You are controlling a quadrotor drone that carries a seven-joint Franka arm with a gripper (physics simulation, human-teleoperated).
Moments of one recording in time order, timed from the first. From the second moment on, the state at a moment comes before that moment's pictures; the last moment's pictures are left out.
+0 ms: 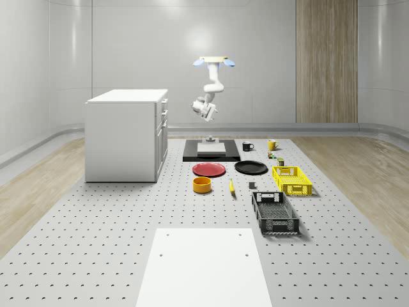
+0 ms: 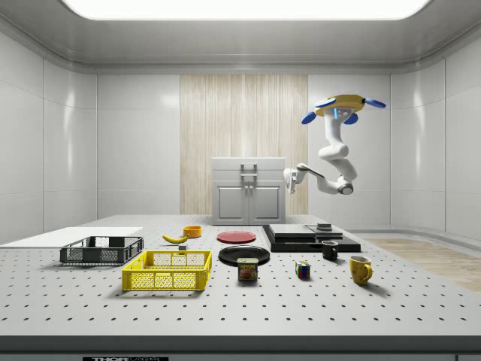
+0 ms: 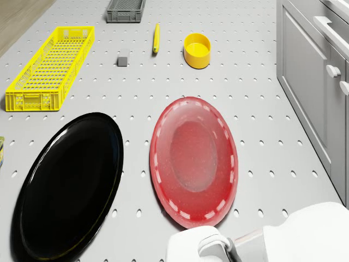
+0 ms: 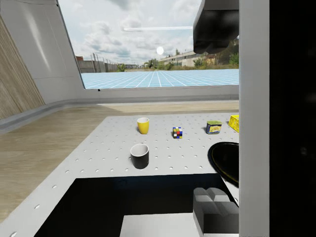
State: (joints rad) arm -0.45 -0.87 0.92 -2.68 -1.49 1.39 1.16
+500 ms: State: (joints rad) arm -0.89 -0.99 1.18 -2.88 -1.95 1.19 1.47
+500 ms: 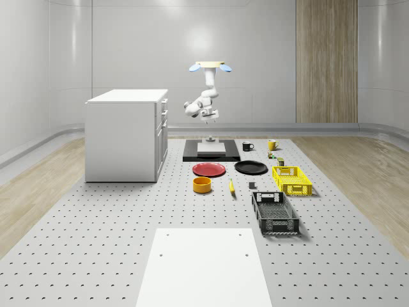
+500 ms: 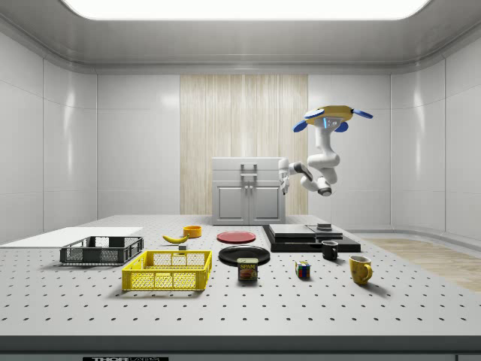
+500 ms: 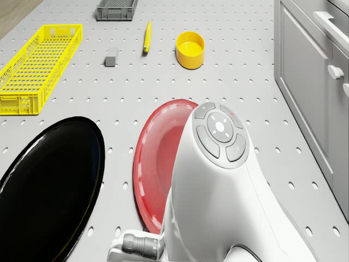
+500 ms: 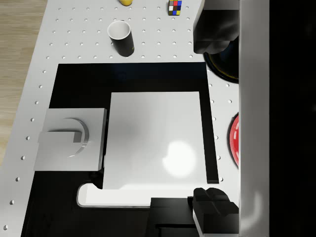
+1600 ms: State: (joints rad) arm -1.06 -1.13 1.28 -2.89 -1.96 1.21 1.59
